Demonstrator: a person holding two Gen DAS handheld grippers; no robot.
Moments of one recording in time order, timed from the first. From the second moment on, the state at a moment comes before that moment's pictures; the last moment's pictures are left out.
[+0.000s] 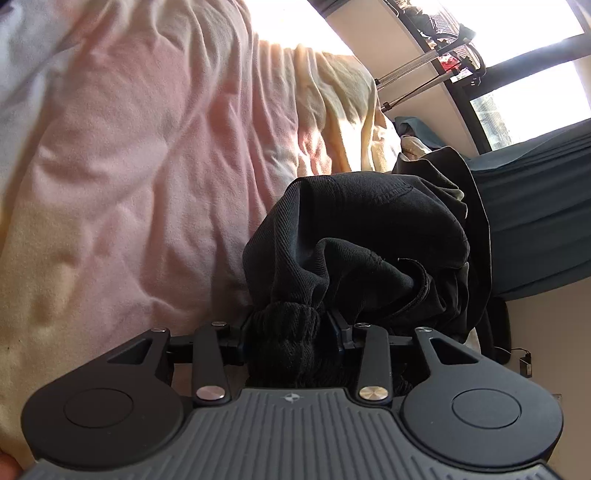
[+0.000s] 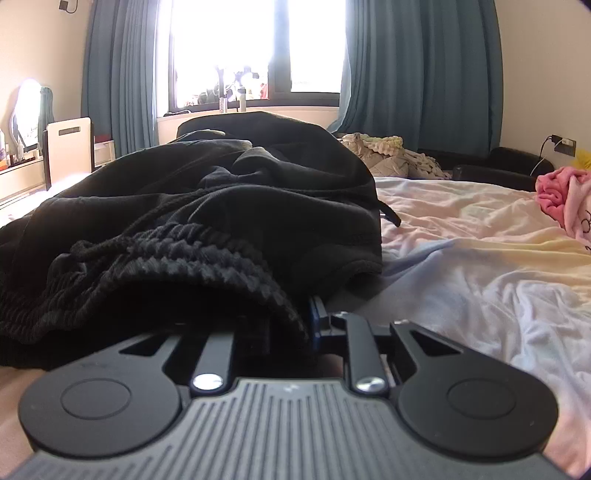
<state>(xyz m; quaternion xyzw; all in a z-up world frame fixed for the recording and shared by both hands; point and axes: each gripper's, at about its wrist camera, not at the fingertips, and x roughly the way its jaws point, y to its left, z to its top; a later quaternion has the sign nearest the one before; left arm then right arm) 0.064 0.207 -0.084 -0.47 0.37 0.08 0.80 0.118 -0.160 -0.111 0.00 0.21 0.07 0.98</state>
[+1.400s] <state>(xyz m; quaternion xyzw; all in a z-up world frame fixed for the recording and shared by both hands) 0.083 0.201 -0.077 -0.46 0.34 0.11 0.81 0.115 -0.178 -0.106 0.06 0.22 0.10 0.97</state>
